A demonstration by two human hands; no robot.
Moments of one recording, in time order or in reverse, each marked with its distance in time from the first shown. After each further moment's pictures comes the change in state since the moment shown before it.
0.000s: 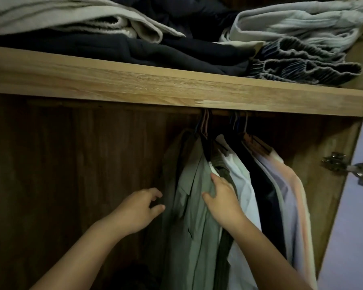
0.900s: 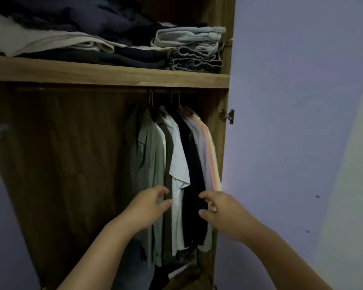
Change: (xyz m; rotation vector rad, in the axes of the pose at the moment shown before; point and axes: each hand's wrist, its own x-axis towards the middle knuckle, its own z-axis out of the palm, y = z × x) left_hand -0.261 0.123 0.075 -0.186 -0.143 0.118; right_hand -0.350 -0.025 -0.137 -0.197 -0.224 0.149
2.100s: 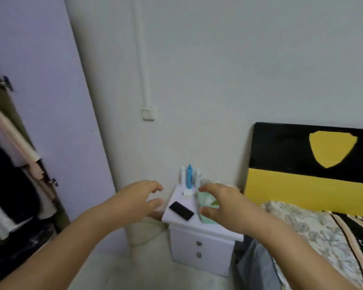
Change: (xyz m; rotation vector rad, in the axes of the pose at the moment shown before) left_hand -0.320 0.299 0.222 0.352 -0.592 0.781; right_hand -0.556 0.074 -0.122 -0.182 0.218 0.737
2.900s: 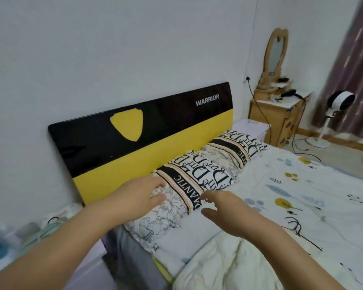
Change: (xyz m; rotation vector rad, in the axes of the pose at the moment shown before) left_hand 0.103 0.329 0.114 0.119 -0.257 1.035; right_hand -0.239 0.180 -0.028 0.031 0.385 0.957
